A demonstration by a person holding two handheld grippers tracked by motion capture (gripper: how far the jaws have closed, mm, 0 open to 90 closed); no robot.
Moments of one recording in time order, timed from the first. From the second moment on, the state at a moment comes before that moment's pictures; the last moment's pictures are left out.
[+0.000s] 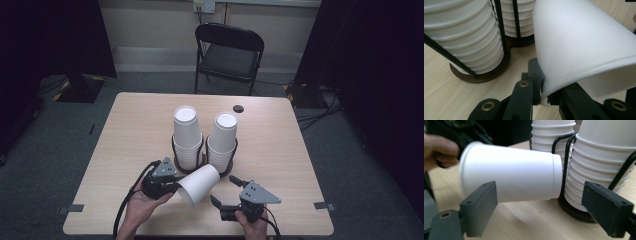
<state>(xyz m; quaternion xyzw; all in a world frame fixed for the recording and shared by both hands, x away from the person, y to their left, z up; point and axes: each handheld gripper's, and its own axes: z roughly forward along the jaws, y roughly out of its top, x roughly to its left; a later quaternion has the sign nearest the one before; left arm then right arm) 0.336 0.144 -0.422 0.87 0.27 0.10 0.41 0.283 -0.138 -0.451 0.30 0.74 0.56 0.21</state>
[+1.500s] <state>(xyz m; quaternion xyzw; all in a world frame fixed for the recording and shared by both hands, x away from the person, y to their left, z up) 0.364 0.121 -0.396 0.94 0.23 -0.01 0.24 0.283 -0.117 -0.454 0.11 0.83 0.49 0.25</state>
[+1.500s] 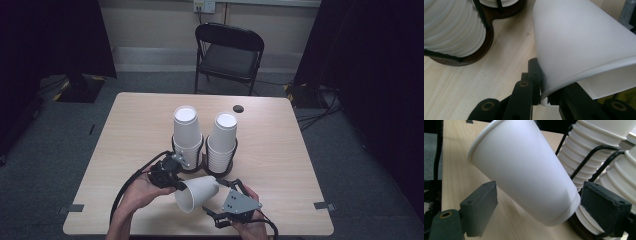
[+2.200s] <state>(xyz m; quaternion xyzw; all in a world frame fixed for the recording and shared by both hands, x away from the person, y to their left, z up) 0.366 0.113 -0.394 0.94 0.24 -0.04 0.25 0.287 -0.081 -0.458 0.05 0.86 0.42 0.28</state>
